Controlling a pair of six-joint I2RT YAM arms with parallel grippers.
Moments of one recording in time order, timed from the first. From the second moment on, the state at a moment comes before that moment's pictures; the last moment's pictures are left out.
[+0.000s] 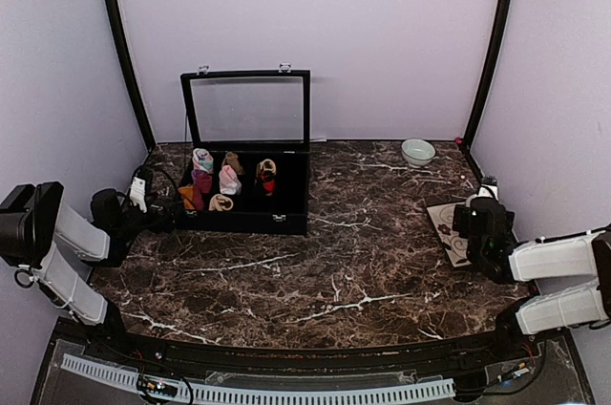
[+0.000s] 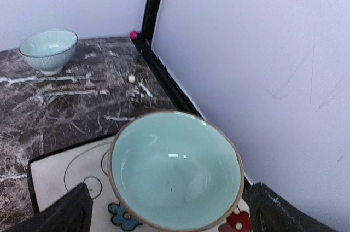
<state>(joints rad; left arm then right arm) 0.13 1.53 0.29 0.94 0.52 0.11 0.38 1.17 0.27 0.46 0.86 0.11</state>
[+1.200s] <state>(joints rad) 0.11 1.54 0.28 1.10 0.39 0.10 0.01 1.53 0.20 1.24 0.15 -0.01</state>
